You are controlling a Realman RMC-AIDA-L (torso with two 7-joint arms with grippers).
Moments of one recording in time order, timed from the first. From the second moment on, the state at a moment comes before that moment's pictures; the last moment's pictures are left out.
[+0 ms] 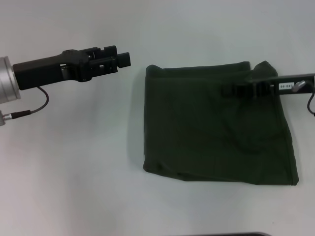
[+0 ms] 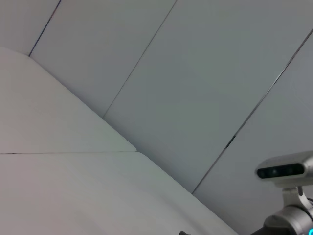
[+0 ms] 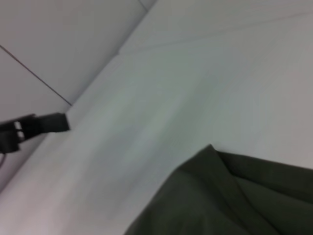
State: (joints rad) left arm -0.55 -2.10 0.63 0.62 1.93 1.62 -1.69; right arm 0.59 2.02 -0.64 -0.55 -2.19 -1.46 1.89
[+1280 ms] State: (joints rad) left arm -0.55 -2.09 0.62 0.62 1.93 1.62 -1.69; right arm 0.56 2.03 -0.66 -0.58 -1.95 -1.42 1.78
